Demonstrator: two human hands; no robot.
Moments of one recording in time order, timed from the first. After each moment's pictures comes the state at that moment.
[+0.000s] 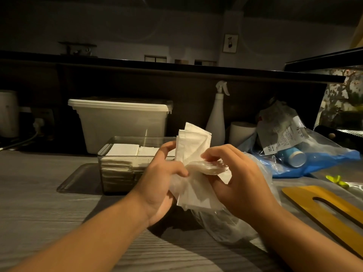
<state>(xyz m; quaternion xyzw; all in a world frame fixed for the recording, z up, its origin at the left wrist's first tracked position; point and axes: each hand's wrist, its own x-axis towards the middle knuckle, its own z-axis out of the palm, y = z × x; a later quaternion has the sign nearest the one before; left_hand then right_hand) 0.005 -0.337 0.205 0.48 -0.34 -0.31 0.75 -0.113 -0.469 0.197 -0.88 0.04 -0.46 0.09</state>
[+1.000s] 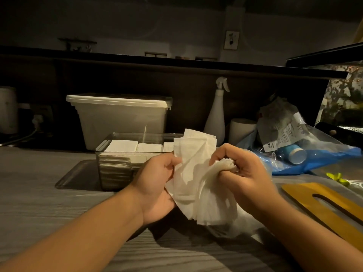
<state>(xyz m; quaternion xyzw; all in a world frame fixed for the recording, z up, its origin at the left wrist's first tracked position) 0.003 -0.337 0.202 0.48 -0.29 -0.44 0.71 -0.119 -0.472 0.203 -0.85 0.02 -0.39 0.36</state>
